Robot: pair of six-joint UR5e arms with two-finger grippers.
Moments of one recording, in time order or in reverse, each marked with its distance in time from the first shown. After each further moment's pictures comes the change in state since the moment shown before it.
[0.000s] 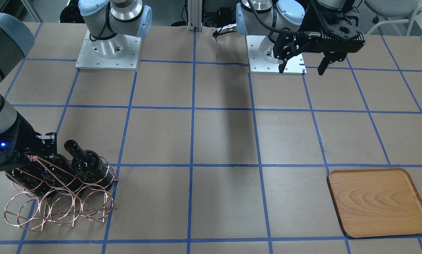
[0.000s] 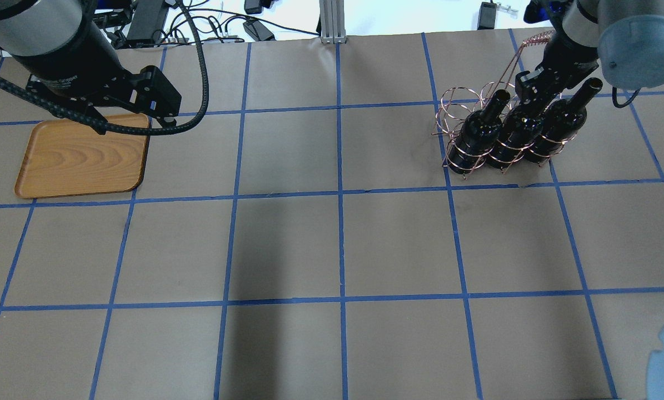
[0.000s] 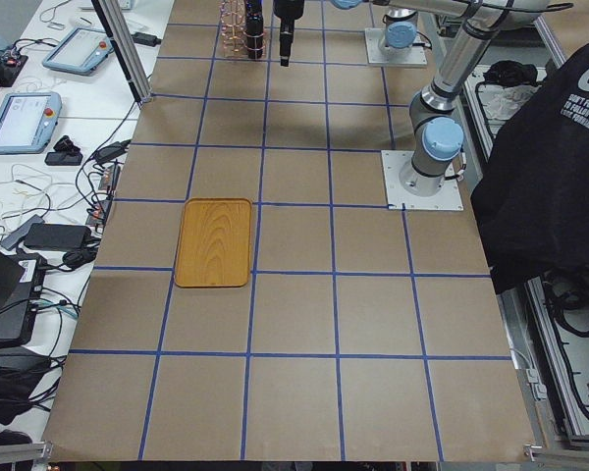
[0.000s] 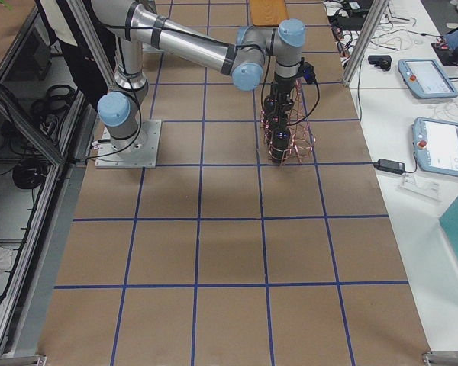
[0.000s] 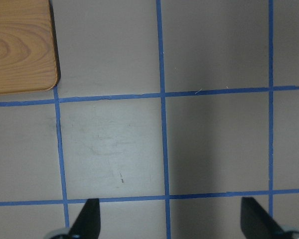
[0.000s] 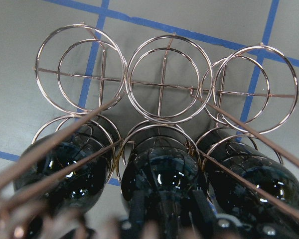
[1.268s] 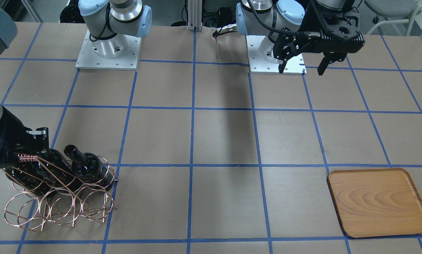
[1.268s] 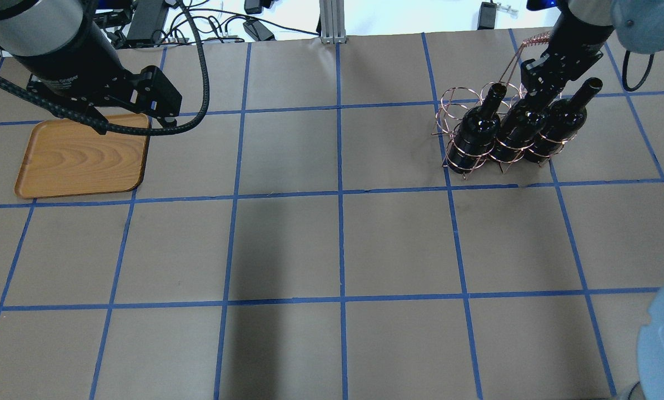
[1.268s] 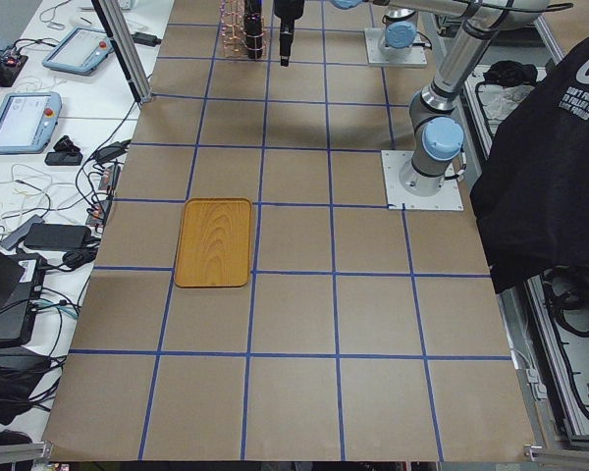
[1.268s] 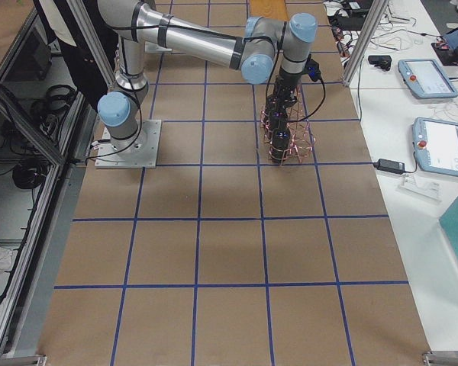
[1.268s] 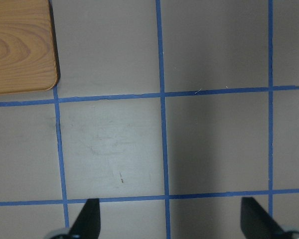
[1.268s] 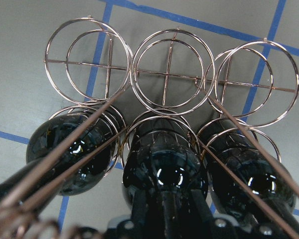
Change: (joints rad) left arm -0.001 0.000 0.000 0.000 0.000 0.000; right arm 0.000 0.051 -0.128 0.171 -0.001 -0.019
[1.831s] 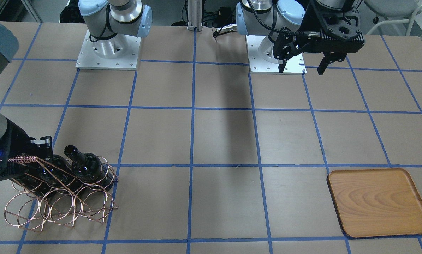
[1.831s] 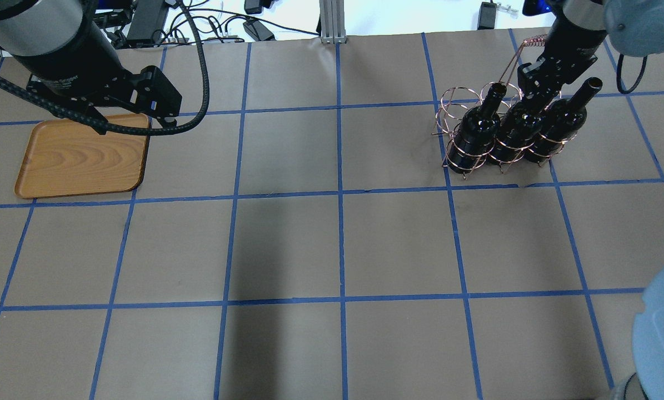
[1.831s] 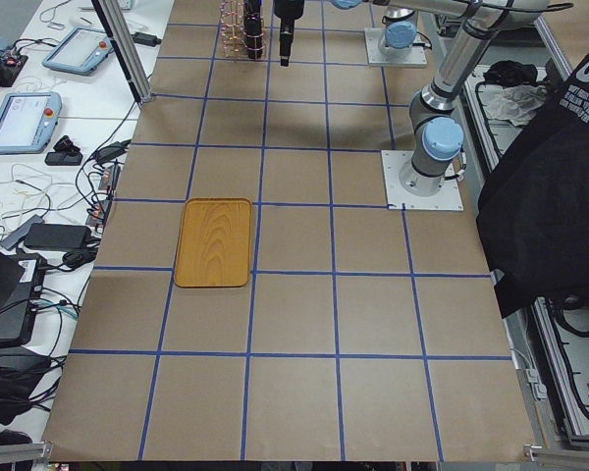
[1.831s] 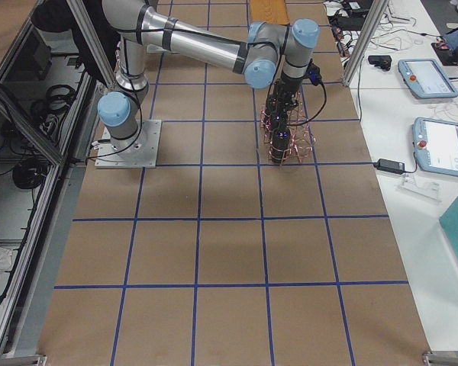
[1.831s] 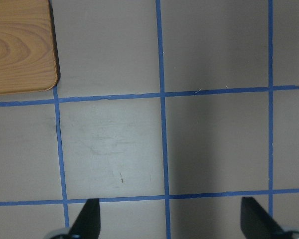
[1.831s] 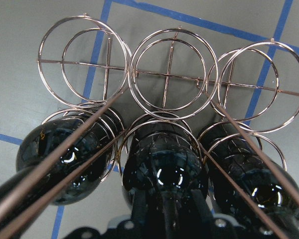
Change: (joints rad) left arm 0.000 0.000 0.000 -0.001 0.000 0.000; right arm 0.000 0.018 -0.001 -0.008 -0.003 -0.007
